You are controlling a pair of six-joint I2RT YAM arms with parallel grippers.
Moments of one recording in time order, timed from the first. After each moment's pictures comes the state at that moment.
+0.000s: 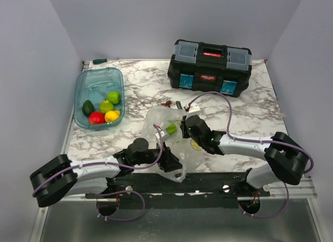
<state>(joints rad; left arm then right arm) -1.01 1.02 0.23 0.61 0.42 -0.67 0.93 1.45 0.66 0.21 0.42 0.44</state>
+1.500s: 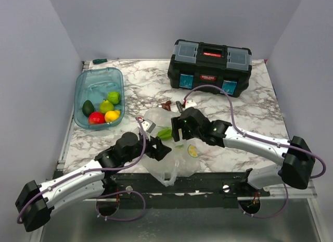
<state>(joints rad) -0.91 0.67 0.33 0.06 0.08 -0.48 0.95 1.37 0.97 -0.32 0.25 0.50</state>
